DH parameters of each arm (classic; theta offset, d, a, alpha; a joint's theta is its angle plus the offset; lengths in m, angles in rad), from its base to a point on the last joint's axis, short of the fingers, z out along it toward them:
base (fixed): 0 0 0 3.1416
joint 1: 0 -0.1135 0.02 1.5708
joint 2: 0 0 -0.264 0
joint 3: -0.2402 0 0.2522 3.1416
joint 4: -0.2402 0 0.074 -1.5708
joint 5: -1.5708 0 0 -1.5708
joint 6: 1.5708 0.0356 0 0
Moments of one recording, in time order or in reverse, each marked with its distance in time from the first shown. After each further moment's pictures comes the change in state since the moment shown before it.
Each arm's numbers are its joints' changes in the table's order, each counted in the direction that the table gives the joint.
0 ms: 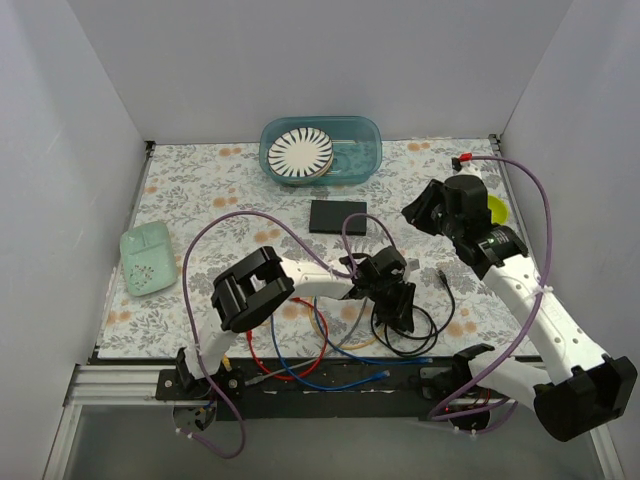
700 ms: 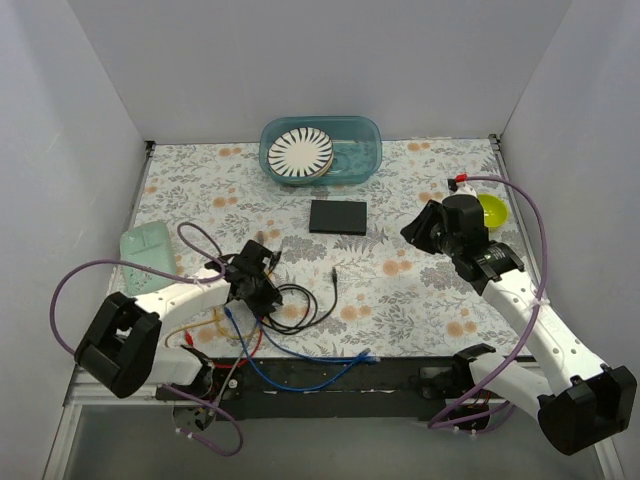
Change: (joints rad) left arm -0.499 -0.806 0.763 -0.359 0.456 -0.396; right arm 0.004 -0.090 0.158 0.027 0.036 0.009
